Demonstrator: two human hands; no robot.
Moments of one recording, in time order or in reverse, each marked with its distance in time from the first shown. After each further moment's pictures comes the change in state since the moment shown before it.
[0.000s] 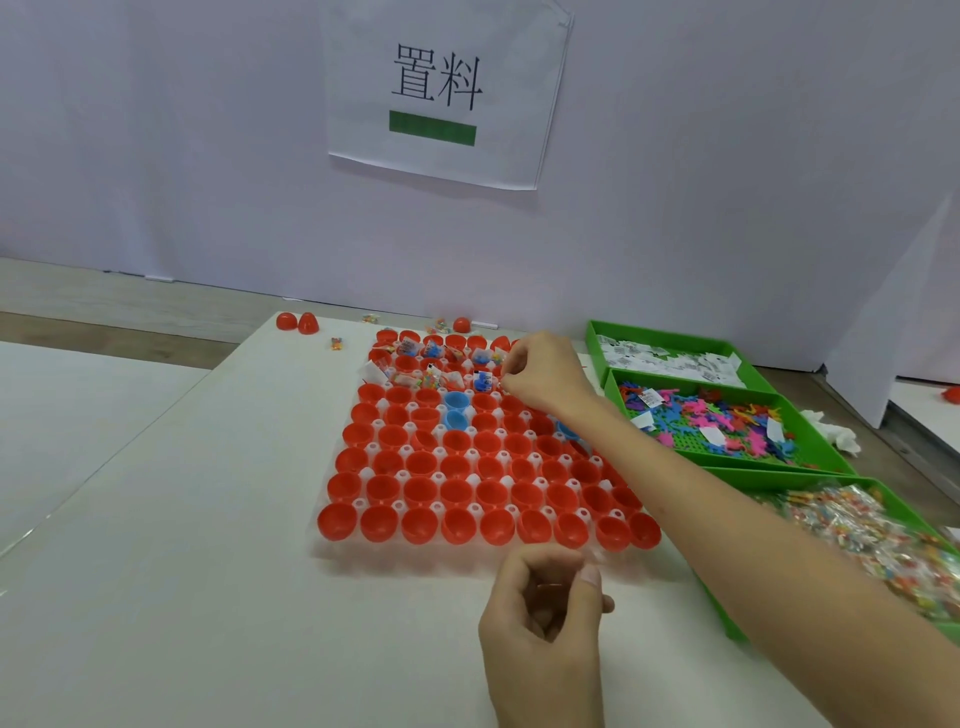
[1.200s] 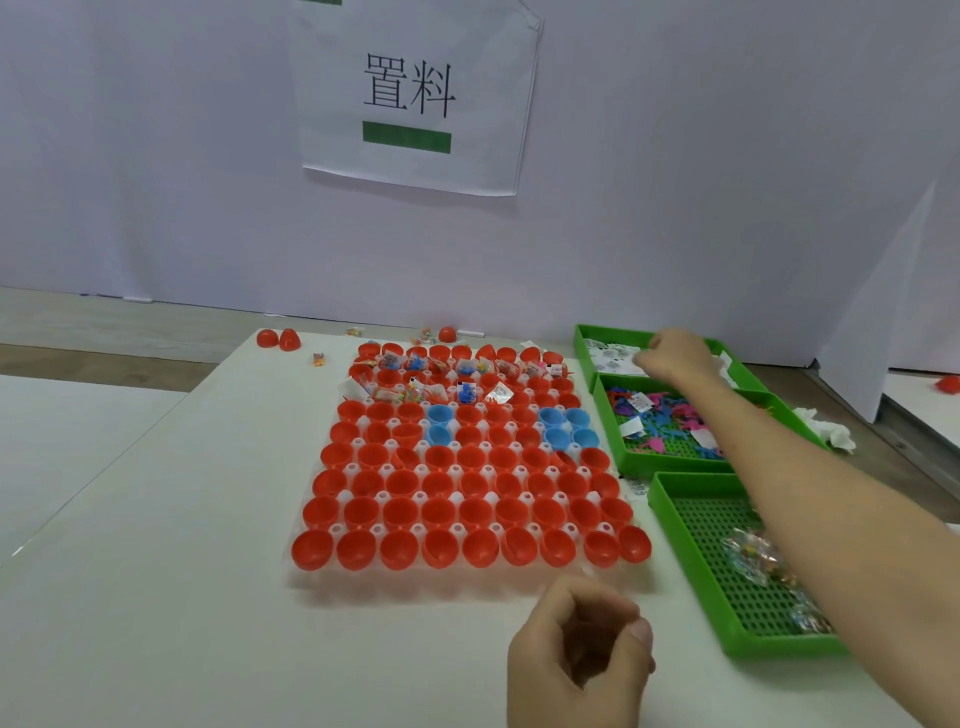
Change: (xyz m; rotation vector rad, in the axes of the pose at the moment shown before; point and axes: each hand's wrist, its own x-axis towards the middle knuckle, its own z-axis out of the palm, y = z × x) left_hand 0.013 -0.002 -0.007 0.260 -0.364 -0.143; right_hand 0.030 0.147 -0.079 -0.209 0.065 0.528
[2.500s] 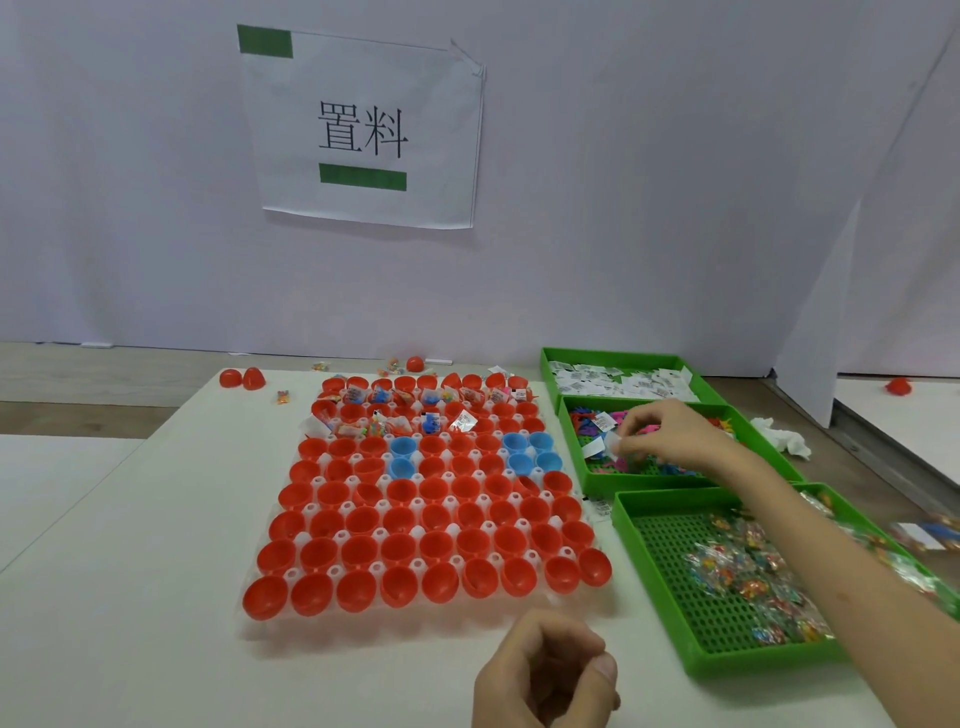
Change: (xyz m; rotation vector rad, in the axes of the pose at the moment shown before) left_hand 0.005 -0.010 0.008 0.002 -0.138 0.025; right_hand -0.073 0.058 -0.023 0.345 -0.339 -0.254
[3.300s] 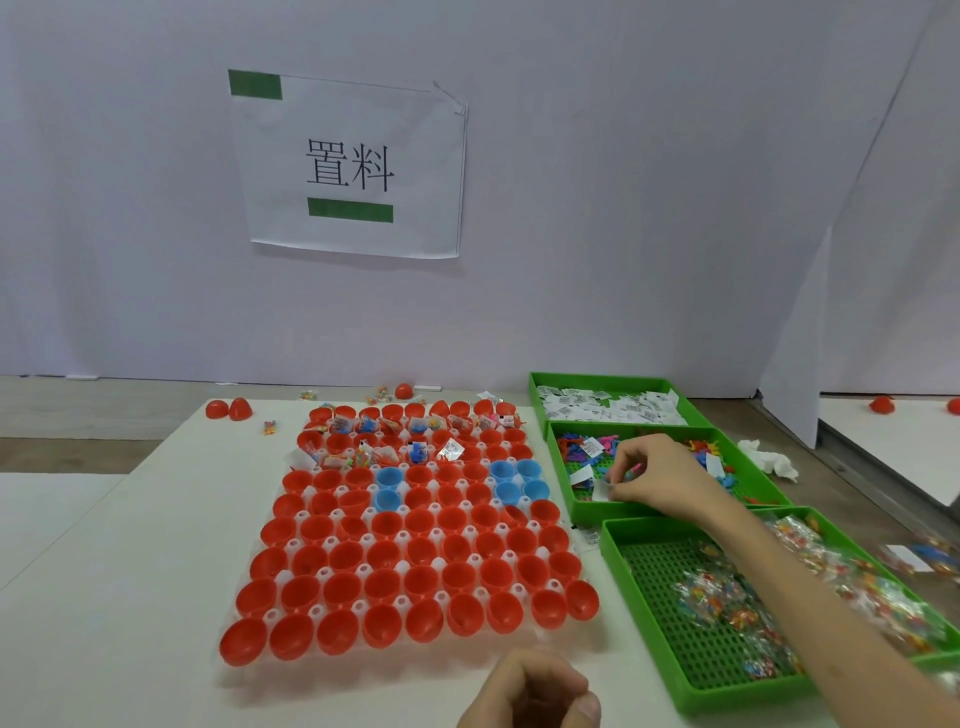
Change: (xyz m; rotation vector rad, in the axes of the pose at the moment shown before) left_hand 0.003 -0.010 0.013 -0.071 0.018 0.135; right_hand -0.017 -0.004 0.012 -0.087 0.106 -0.030
